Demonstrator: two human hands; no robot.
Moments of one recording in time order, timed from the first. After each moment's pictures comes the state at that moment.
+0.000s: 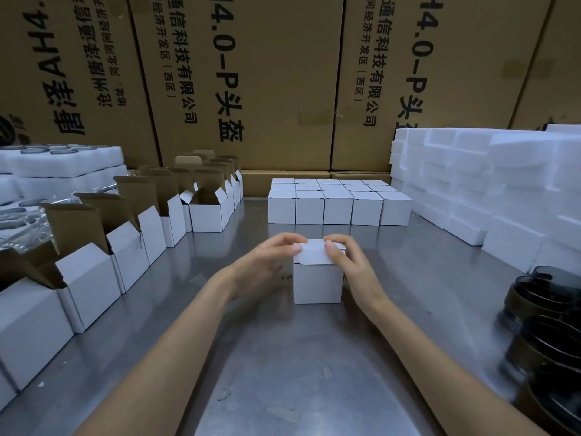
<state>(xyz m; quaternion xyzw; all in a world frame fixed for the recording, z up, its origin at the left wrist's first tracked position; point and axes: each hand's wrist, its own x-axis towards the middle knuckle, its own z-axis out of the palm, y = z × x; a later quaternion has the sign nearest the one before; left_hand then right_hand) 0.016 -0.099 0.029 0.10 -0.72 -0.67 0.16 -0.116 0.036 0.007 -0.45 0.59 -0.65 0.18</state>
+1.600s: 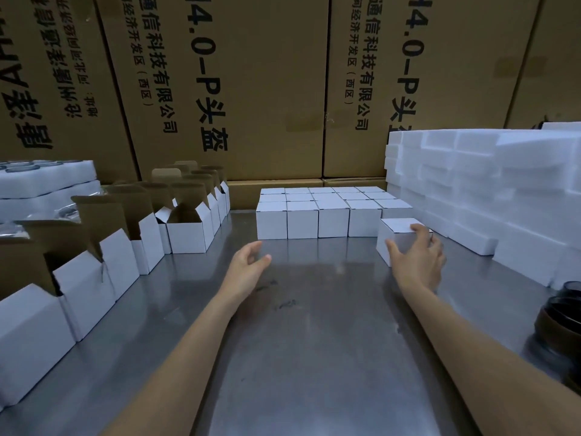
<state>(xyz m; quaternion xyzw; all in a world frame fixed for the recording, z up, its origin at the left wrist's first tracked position) -0.031 -0.160 0.000 0.30 -0.76 -0.47 0.34 -0.251 0.012 0.002 -0.14 0.84 -0.50 -0.15</state>
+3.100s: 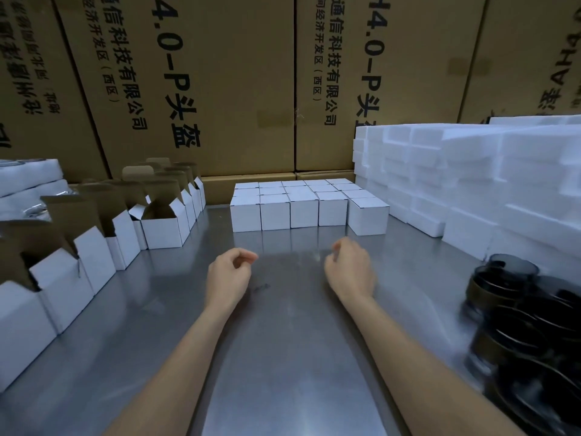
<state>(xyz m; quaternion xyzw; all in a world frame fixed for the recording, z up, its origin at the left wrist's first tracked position) -0.028 -0.117 -0.008 0.33 -0.77 -0.35 0.42 -0.173 0.023 0.002 -0.27 0.88 -0.36 -0.13</state>
